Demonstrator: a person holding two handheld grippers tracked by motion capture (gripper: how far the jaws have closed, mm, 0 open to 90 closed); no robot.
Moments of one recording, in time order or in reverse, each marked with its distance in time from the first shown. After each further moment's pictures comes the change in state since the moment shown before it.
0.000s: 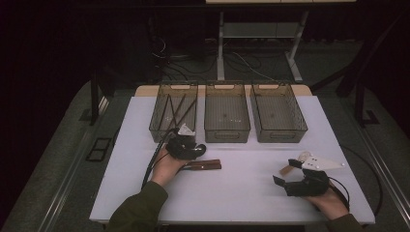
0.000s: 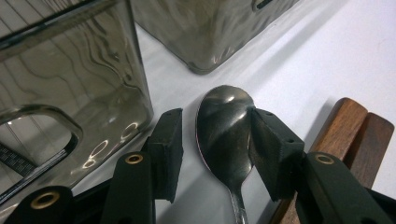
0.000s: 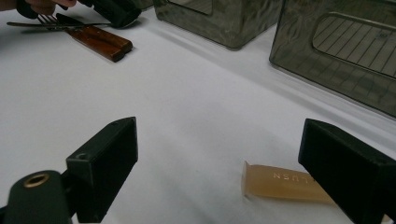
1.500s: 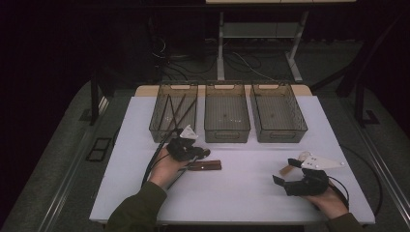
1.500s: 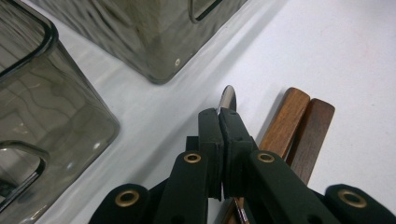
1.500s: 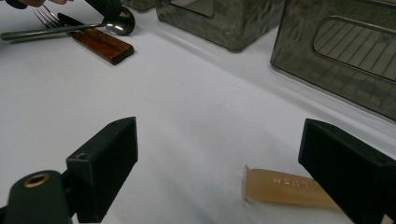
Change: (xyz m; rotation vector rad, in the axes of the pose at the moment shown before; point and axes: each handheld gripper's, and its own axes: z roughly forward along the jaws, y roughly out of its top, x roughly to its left) left arm -0.013 0.007 -0.014 0.007 -0.080 0.115; right arm 0.000 0.002 0.001 -0.001 0.006 -0.003
